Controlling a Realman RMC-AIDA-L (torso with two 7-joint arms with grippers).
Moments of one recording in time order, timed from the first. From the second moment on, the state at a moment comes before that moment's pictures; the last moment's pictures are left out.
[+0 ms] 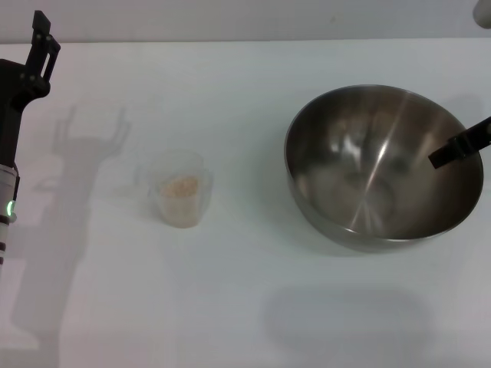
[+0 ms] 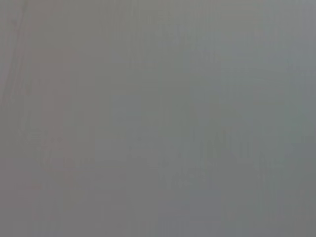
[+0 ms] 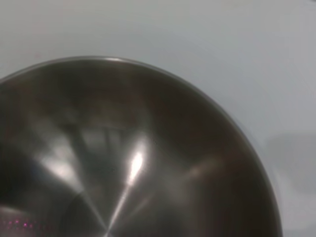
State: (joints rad) left arm -0.38 -2.07 -0.63 -0.39 2.01 1.44 0.04; right arm 0.60 2.06 -1.13 -1.30 0.37 1.55 -0.51
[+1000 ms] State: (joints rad) left arm -0.37 -2.08 -0.62 -0.40 2.01 1.44 0.04; right arm 0.57 2.07 -1.13 -1.38 0.39 1.46 -0.56
